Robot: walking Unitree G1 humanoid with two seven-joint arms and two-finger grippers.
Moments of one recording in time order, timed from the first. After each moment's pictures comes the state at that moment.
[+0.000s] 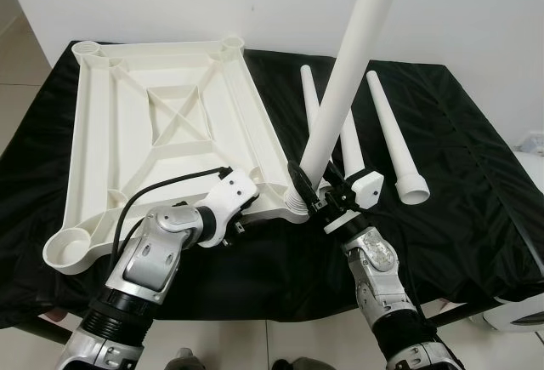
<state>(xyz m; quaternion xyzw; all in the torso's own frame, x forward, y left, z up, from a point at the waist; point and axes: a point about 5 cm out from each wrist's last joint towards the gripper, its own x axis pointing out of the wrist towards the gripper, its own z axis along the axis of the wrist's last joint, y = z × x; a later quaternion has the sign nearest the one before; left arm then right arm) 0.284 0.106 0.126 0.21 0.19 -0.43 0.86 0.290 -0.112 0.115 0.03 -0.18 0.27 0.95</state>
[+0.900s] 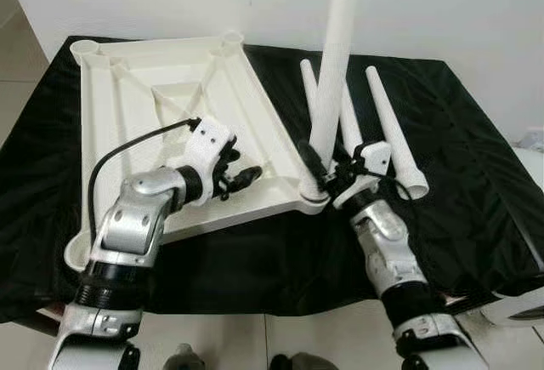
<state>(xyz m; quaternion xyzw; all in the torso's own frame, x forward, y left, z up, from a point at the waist) 0.314 0.111 0.190 0.06 0.08 -0.42 0.90 0.322 -0.134 0.141 0.03 -0.15 0.24 0.96</state>
